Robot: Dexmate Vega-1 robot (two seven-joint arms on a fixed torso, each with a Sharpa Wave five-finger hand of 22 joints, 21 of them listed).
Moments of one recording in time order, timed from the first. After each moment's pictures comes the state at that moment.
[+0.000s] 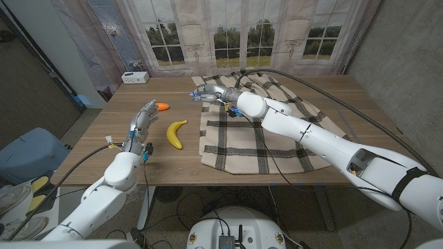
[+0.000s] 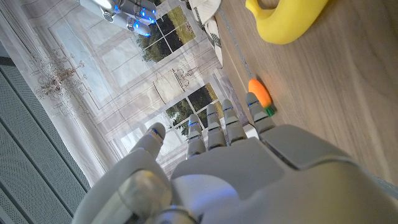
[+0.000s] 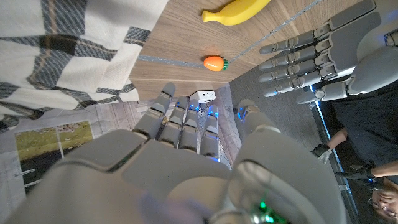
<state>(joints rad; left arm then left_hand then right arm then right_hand) 1.35 0.66 0.10 -1.81 -0.43 -0.23 0.39 0.17 0.12 0.56 0.01 0.18 0.20 -0.03 0.20 0.17 0.21 0.06 0.28 0.19 0.20 0.09 0.23 0.19 0.02 0.21 0.52 0.19 -0.38 -0.40 -0.97 -1.58 -0.21 -0.18 0.17 0.53 0.17 0.51 -0.15 0.18 0.33 -0.01 0.19 0.18 0.32 0.05 0.22 0.19 0.27 -0.01 0.28 0.20 0.38 0.04 0.23 0.17</state>
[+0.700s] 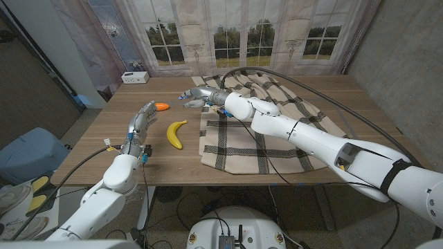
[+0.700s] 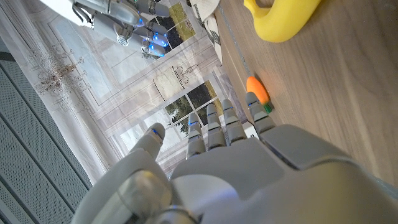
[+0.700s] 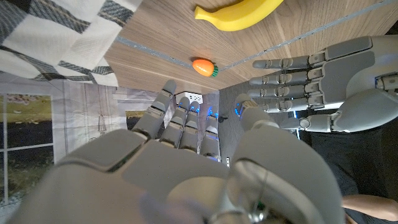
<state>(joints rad) 1.37 0.65 0.09 -1.81 -0.43 -0.25 0.39 0.17 0.11 0.56 0.01 0.18 0.21 -0.02 0.20 0.17 0.21 0.07 0.27 0.19 0.20 0.09 0.23 0.19 0.02 0.21 0.52 0.19 -0.32 -0.33 -1.06 -1.49 -0.37 -0.12 0.17 0.58 0.17 0.52 -0.17 0.18 0.34 -0.03 0.20 0.18 0.32 0.03 0.22 0.19 0.28 -0.04 0.28 0.20 0.40 0.06 0.23 0.18</state>
